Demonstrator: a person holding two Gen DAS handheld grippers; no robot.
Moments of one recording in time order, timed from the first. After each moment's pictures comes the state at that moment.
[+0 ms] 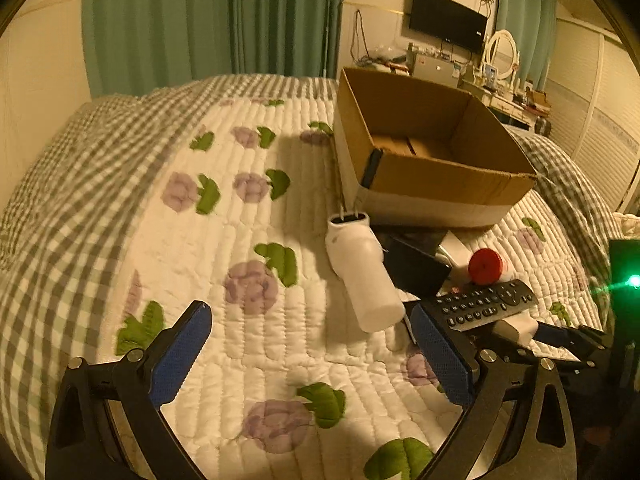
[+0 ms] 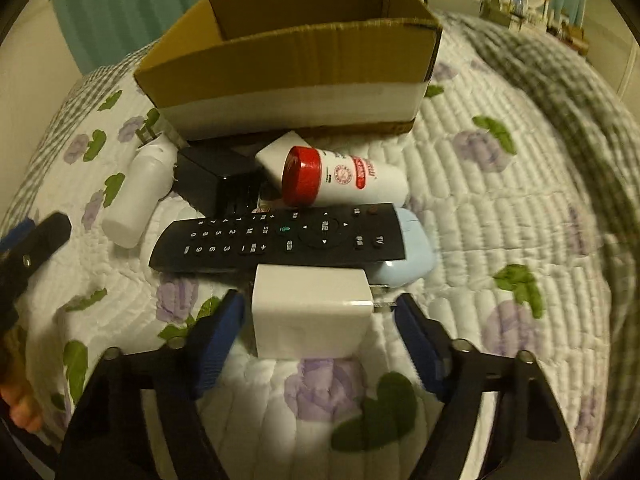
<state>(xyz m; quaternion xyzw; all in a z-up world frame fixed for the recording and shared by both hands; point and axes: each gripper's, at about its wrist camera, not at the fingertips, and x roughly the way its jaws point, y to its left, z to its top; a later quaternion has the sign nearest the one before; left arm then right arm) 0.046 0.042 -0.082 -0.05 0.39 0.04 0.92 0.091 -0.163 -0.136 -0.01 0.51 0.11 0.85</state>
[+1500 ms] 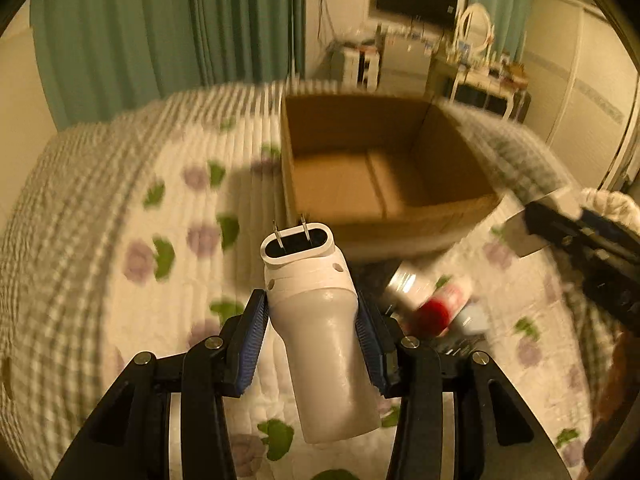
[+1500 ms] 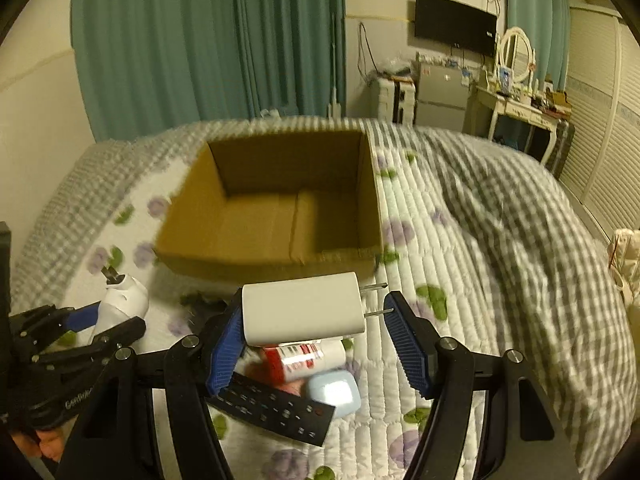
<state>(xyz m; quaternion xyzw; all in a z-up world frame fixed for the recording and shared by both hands) 0.095 0.003 -0.014 -0.01 0.41 0.00 0.91 0.117 -0.184 -0.011 -0.02 0.36 0.12 0.93</state>
